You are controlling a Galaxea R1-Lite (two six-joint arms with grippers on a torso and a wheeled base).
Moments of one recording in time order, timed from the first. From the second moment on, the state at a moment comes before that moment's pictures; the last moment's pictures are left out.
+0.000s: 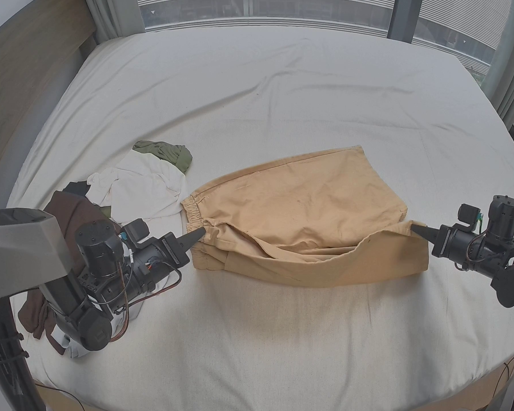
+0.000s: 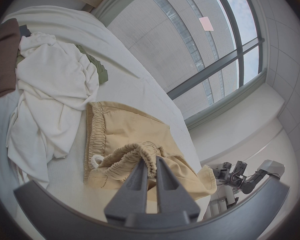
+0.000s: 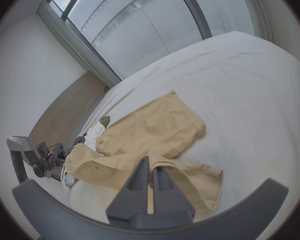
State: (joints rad) left arm -0.34 2.12 -0.52 -1.55 -0.30 -0.71; right arm 0.01 1.81 -0.46 -1.12 0.49 0.30
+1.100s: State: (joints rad) left arm -0.36 2.11 -0.59 -1.55 -0.19 -0.71; right arm 0.01 1.96 -0.98 -0.99 0.49 0.31
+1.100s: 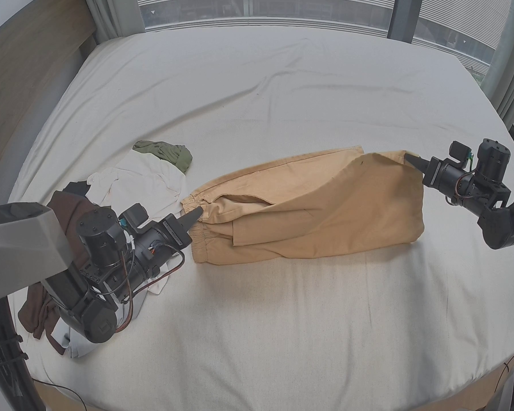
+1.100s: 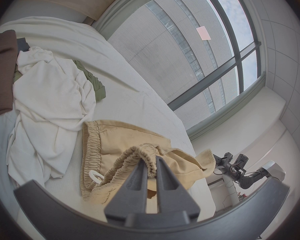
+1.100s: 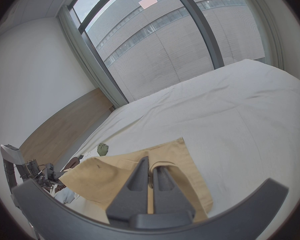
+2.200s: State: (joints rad) left arm -0.29 2.18 -0.69 -1.50 -0.10 -0.72; right arm 0.05 2.31 -1.62 -0.74 0.47 0.30
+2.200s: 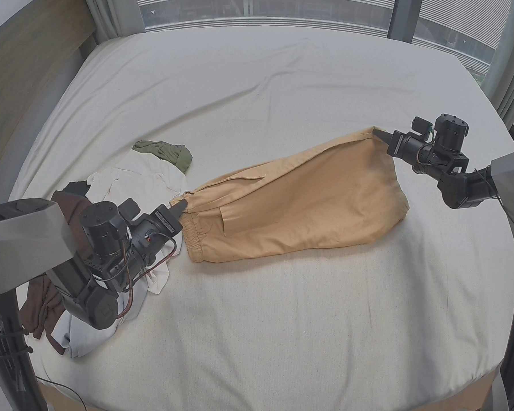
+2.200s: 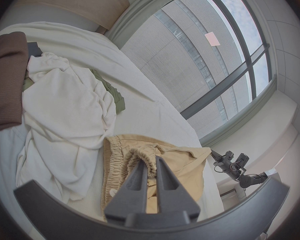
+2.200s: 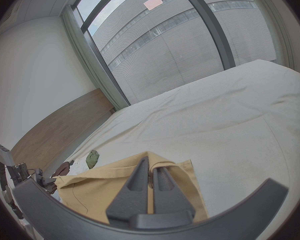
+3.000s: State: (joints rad) left arm -0.26 2.24 -0.76 -1.51 -0.07 -0.72; right arm 0.06 2.44 -1.83 -0.75 0.40 0.30
